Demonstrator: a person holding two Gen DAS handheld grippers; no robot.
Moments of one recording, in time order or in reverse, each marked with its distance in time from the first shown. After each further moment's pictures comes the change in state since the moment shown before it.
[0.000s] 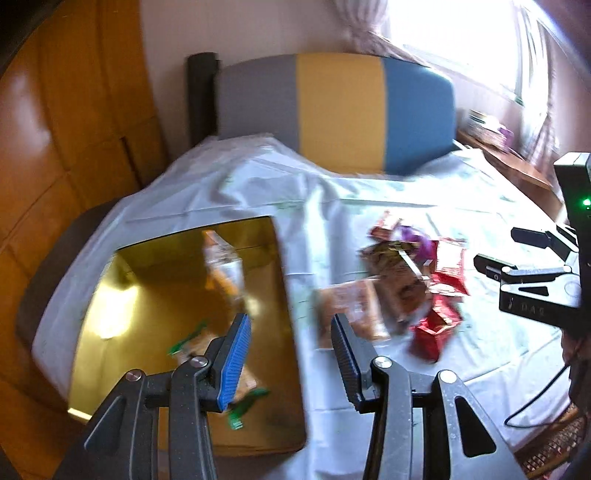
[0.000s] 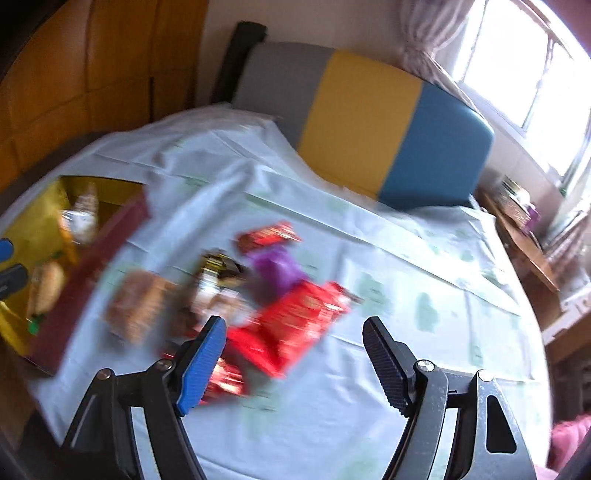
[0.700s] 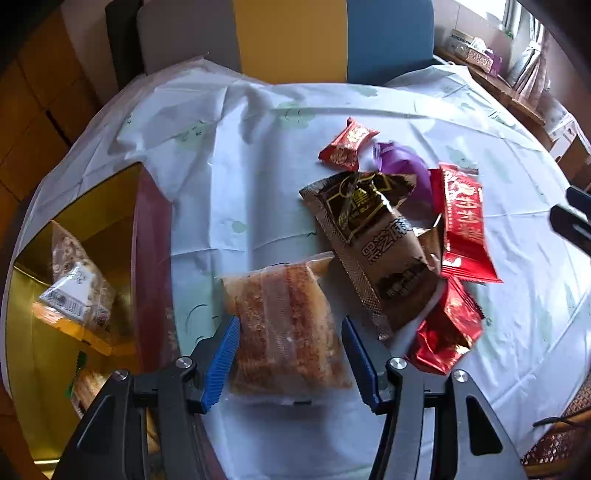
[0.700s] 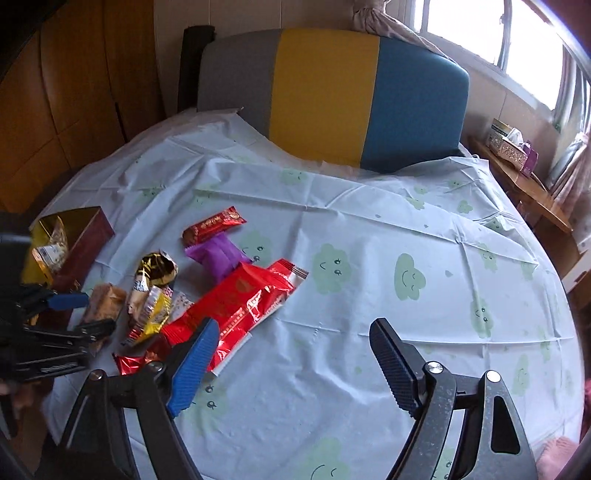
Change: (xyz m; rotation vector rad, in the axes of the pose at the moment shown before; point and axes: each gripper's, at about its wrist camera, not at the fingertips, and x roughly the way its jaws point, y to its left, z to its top) left arm 0.132 -0.065 0.014 0.116 0.323 -0.078; right arm 0.022 -0.060 -0.013 0.193 0.024 0.108
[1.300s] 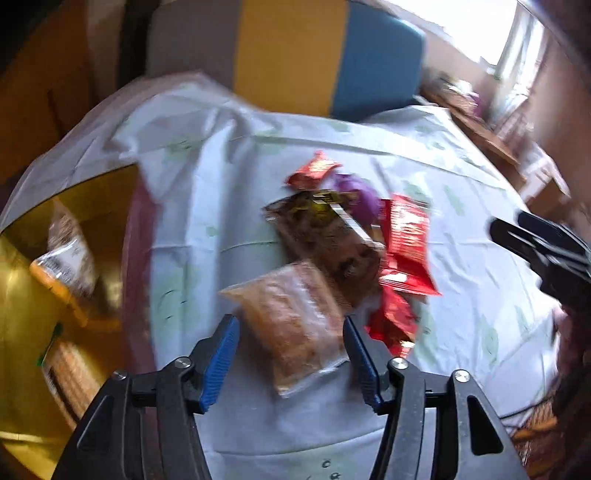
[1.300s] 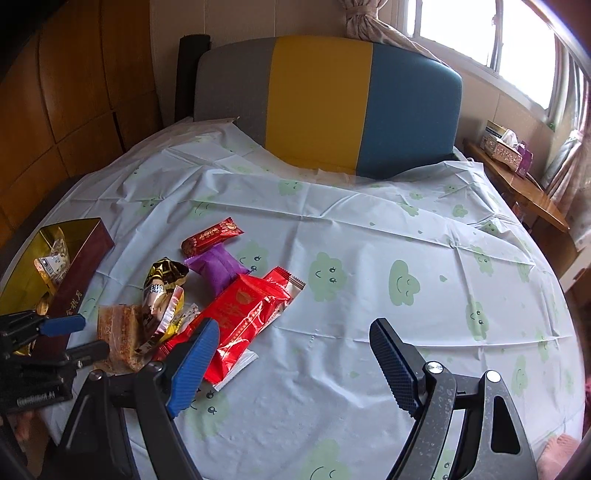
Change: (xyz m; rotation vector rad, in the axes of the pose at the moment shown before) left arm -0.034 0.004 -0.017 -0.120 -0.091 -0.150; right arm -0.006 -0.002 0.001 0.010 -0.028 -0.011
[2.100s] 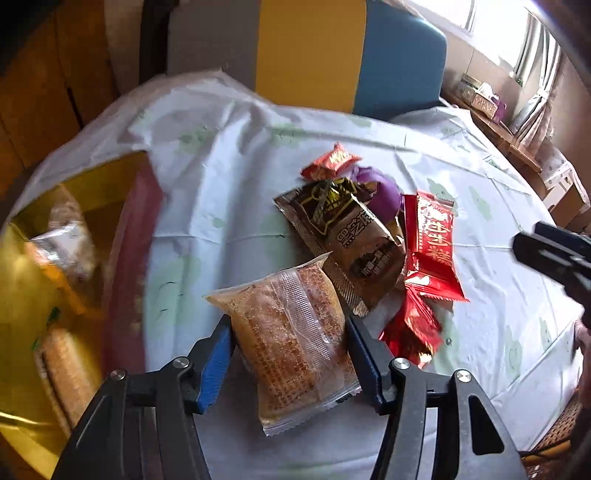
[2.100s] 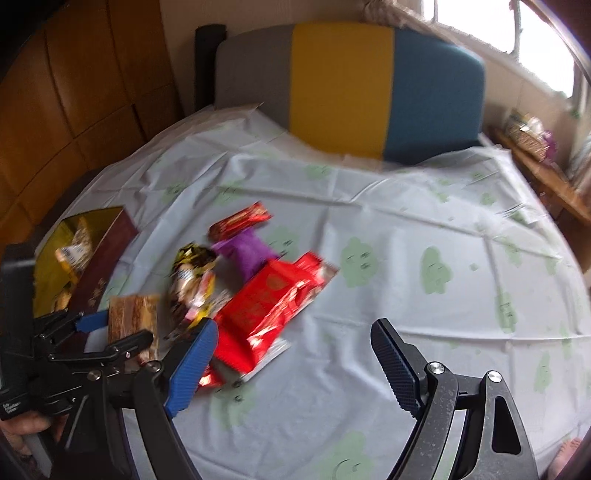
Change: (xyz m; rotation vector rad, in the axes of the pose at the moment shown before) left arm 0.013 -0.011 -0.011 -0.022 -0.047 0.086; right arm 0.015 0.010 -0.005 -0.001 0.109 0.171
